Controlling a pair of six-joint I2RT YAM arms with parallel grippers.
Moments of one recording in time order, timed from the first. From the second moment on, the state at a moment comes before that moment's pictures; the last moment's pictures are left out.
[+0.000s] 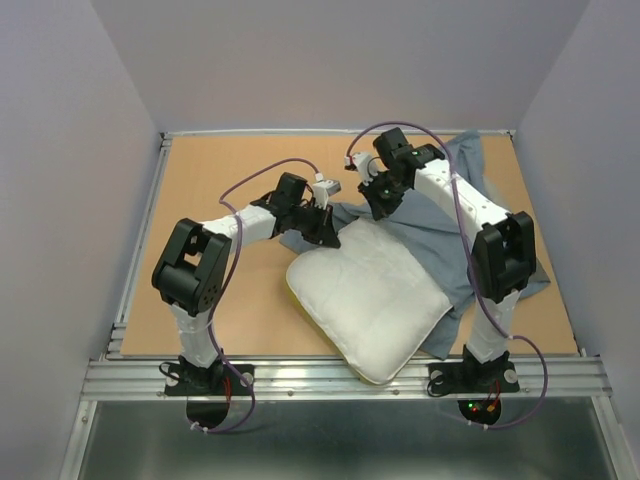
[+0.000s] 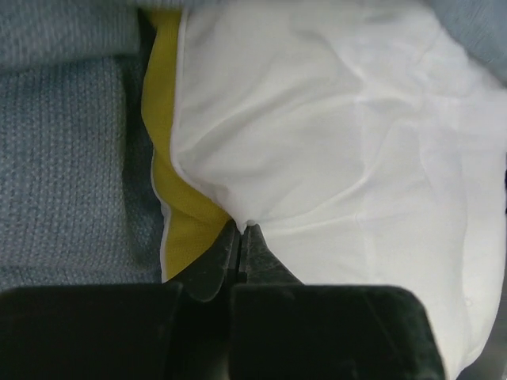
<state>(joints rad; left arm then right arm) -0.51 1.83 1.15 -0.16 0.69 -0.16 0.42 1.92 1.72 -0.95 -0.22 -0.39</state>
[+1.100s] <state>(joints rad) -0.26 1.81 1.27 -0.15 0.71 -0.08 0.61 1.79 1.69 -1.03 -0.35 -0.48</state>
